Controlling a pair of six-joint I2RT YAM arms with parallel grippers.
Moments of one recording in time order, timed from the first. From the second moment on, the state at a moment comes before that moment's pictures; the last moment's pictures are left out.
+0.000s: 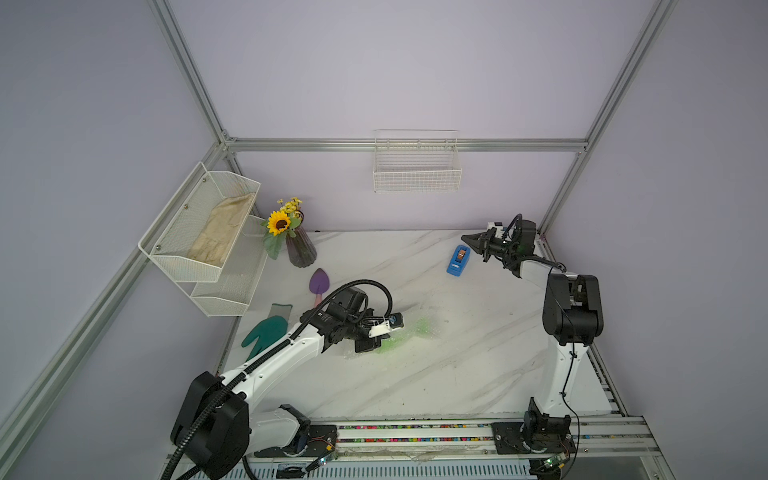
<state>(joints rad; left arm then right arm) -0.54 1.26 0.85 -0.54 0.44 0.84 -0.07 2.09 1.46 0.33 -1.00 1.33</state>
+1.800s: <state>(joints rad) -0.55 1.26 0.85 -0.54 0.42 0.84 0.11 1.89 1.00 -0.20 -0.81 0.65</state>
